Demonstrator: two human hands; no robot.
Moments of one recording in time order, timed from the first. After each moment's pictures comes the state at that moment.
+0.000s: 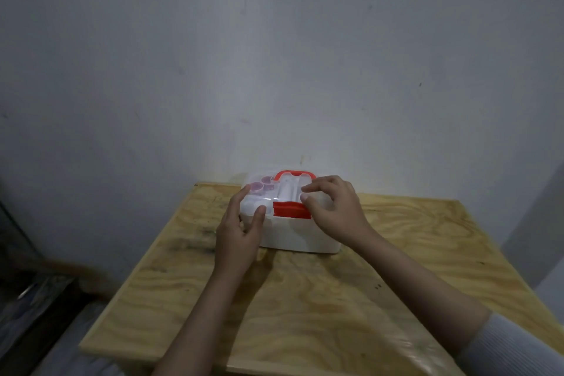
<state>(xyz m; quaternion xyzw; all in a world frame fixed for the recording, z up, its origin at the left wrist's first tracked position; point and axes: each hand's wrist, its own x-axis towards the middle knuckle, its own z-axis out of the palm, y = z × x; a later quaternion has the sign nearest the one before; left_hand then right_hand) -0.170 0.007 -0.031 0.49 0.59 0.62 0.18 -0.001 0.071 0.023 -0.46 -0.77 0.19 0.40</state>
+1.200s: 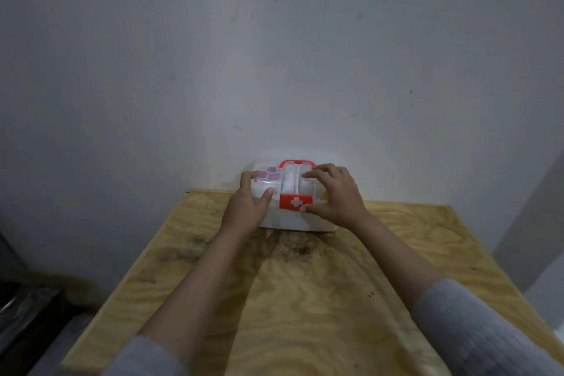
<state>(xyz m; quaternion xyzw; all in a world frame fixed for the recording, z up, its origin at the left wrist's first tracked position) -0.178 0.081 -0.006 0.57 0.66 0.46 0.16 0.015 0.136 0.019 -0.45 -0.85 0.02 0.28</state>
